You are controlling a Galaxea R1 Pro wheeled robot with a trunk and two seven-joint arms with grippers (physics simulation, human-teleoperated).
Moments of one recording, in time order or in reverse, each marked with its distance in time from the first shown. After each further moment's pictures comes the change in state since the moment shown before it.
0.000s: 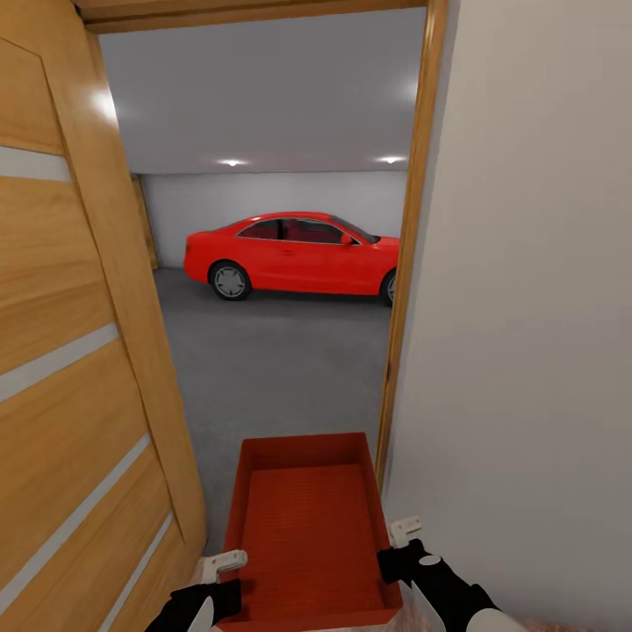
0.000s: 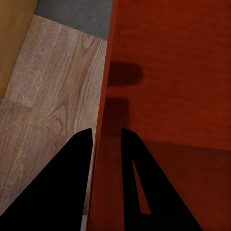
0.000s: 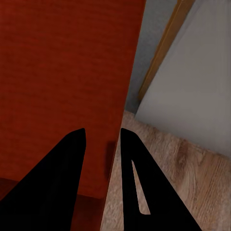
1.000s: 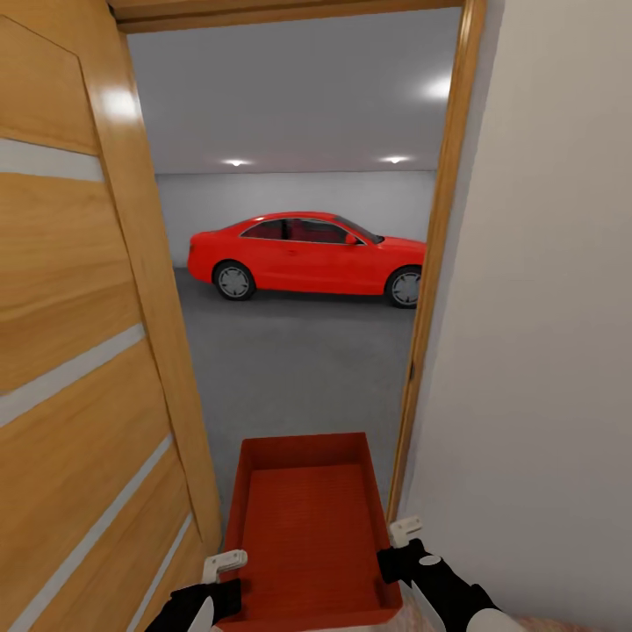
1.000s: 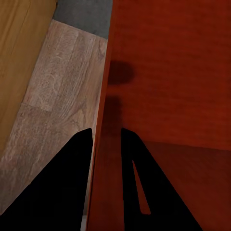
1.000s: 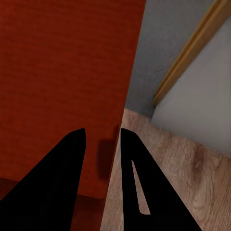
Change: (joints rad) left arm 0.000 0.000 0.000 0.000 0.001 -0.003 0.000; right arm 0.000 0.000 0.000 0.000 0.000 -0.002 0.000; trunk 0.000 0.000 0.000
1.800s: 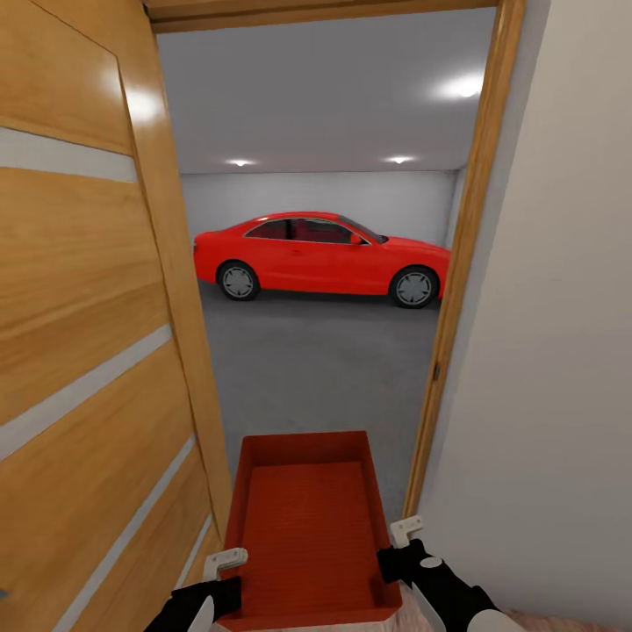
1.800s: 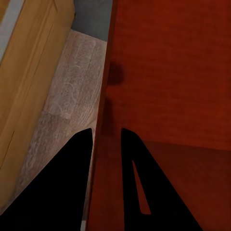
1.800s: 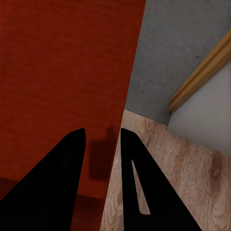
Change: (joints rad) left arm -0.001 0.000 -0.001 -0.004 -0.010 -0.011 -0.002; right arm 0.000 0.000 -0.007 0.010 -0.001 -0.029 -0.001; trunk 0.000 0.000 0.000
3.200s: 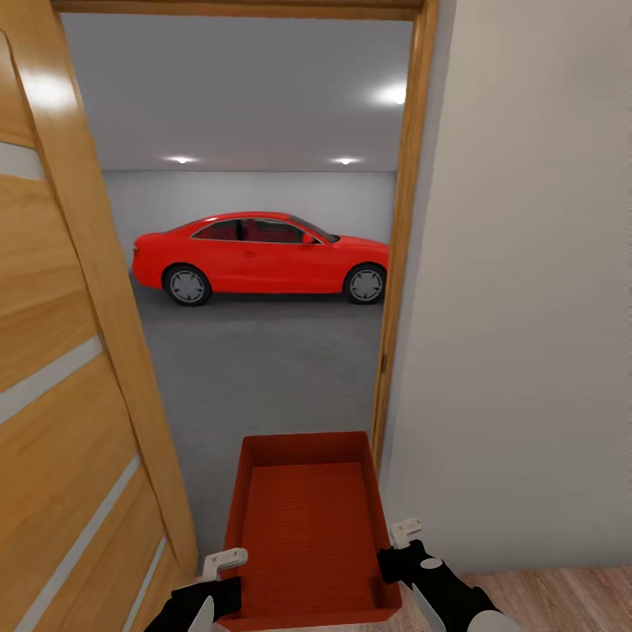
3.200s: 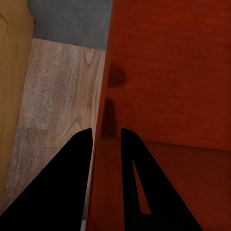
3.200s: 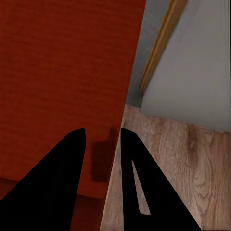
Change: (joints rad) left arm 0.000 0.000 -0.001 0.000 0.000 0.000 0.002; right arm 0.000 0.000 -0.003 0.006 0.000 -0.006 0.000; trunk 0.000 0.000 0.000
